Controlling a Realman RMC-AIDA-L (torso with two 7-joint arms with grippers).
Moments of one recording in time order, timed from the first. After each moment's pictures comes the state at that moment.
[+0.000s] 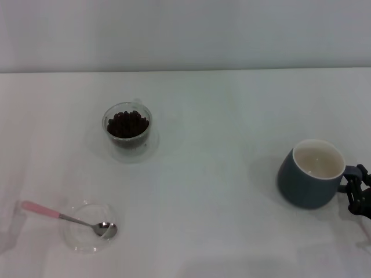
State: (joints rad) left arm -0.12 -2.08 -0.05 -0.16 -1.52 -1.47 2.76; right arm 0.22 2.01 -0.28 0.26 -1.34 -1.32 0.22
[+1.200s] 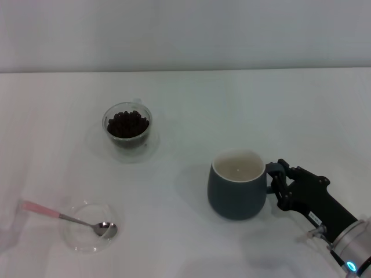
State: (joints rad) left arm -0.13 -2.08 -0.05 -0.16 -1.52 -1.47 2.76; right arm 0.36 2.03 -0.27 0.39 -1.49 -1.27 0.23
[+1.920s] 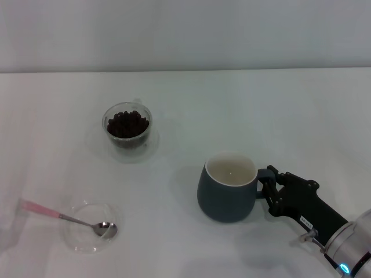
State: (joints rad) left arm -0.13 -2.08 -0.05 -0.16 -1.52 -1.47 2.76; right arm 0.38 2.03 -0.27 0.40 -1.53 -1.22 0.22
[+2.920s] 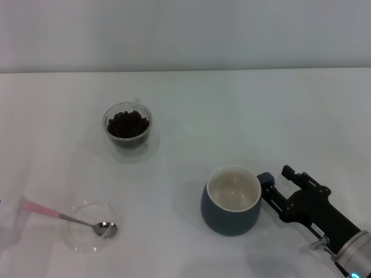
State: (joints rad) left arm -0.14 -2.08 -0.05 -0.16 -1.52 -1.47 2.76; right arm 0.33 2.02 -0.28 0.39 -1.53 -1.27 0.22
